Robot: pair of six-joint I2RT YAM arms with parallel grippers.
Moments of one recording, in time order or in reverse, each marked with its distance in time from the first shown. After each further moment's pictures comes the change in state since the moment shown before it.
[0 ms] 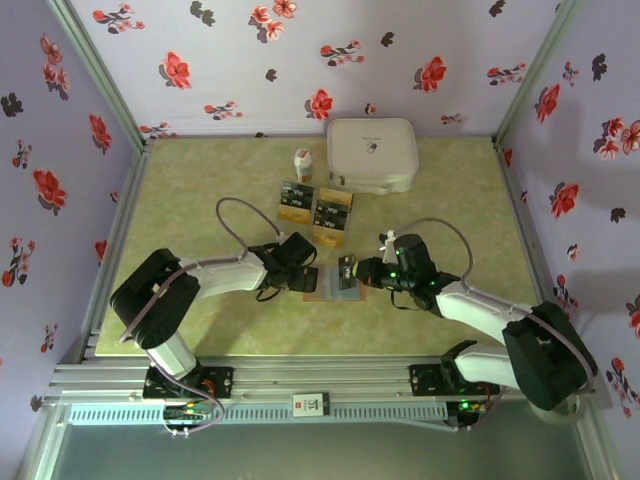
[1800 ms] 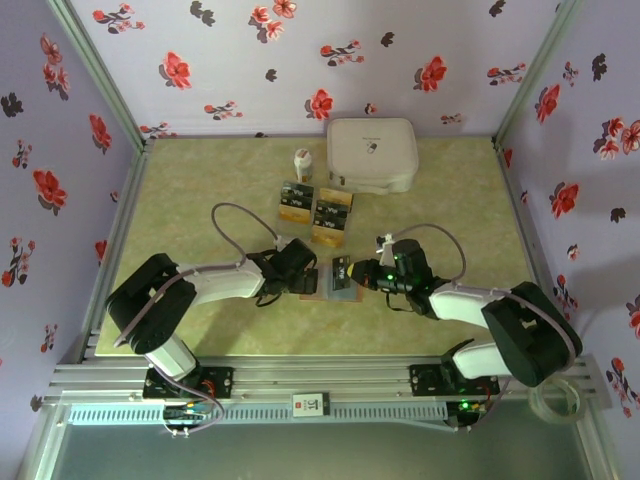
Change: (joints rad) left arm -0.037 -0.036 -0.059 0.067 -0.049 -0.071; right arm 0.000 0.134 -0.073 0.286 -0.052 0.089
